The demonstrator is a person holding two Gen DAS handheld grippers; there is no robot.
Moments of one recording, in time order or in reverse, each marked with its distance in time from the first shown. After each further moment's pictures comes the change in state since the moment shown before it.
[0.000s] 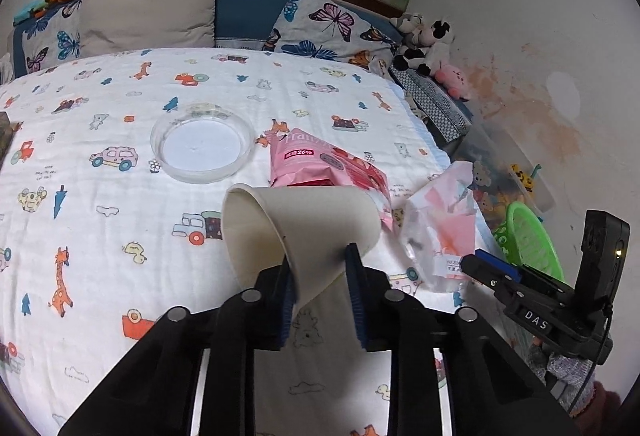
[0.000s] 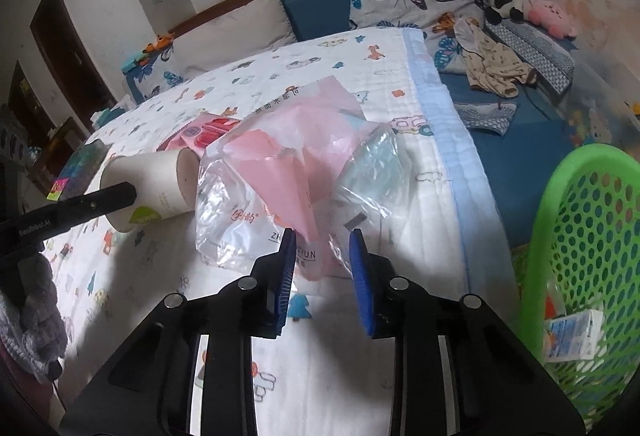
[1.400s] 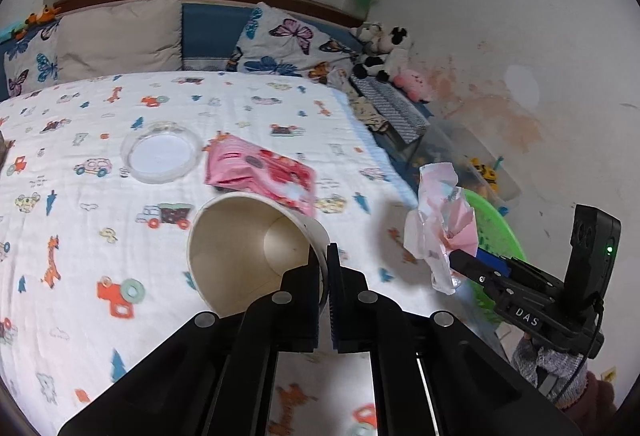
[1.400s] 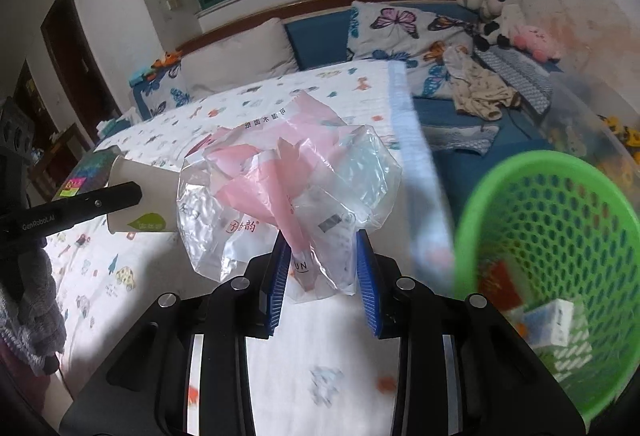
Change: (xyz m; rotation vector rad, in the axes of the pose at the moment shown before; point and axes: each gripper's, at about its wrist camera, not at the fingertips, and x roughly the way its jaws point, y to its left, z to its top) left arm -0.048 -0.051 -0.025 0.067 -0.050 -0.102; right arm -0.078 -0.009 -0.022 -0.025 -0.101 -0.037
